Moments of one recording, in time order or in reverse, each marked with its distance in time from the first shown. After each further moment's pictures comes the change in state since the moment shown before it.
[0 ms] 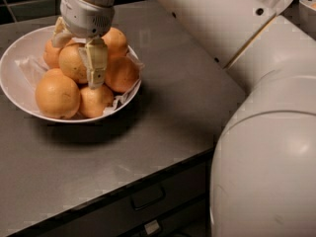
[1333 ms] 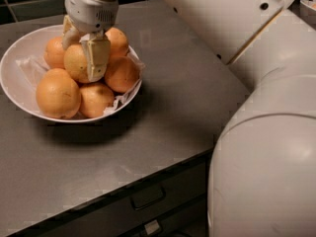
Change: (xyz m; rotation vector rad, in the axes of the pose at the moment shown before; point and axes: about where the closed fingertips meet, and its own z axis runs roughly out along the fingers) arm 0.011 0.002 -0.012 0.003 0.071 0.033
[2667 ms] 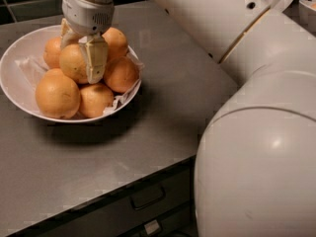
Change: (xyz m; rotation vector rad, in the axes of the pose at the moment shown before) arm 0.002 -0.009 0.012 -0.013 0.007 -0.005
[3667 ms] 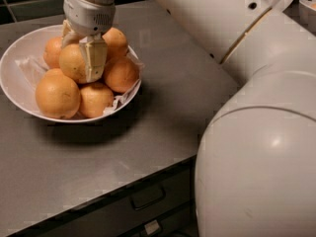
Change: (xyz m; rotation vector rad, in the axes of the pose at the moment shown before) arm 0.004 0.000 0.002 0.003 -0.009 0.005
